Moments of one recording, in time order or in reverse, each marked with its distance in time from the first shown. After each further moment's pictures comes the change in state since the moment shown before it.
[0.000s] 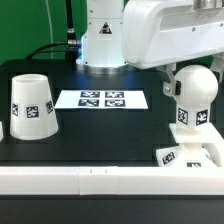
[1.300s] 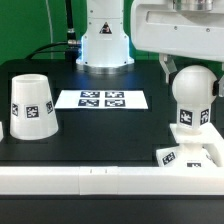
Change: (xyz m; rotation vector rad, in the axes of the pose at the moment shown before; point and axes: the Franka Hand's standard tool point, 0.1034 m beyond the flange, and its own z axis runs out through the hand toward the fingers) arm -0.001 -0.007 0.002 0.020 0.003 1.373
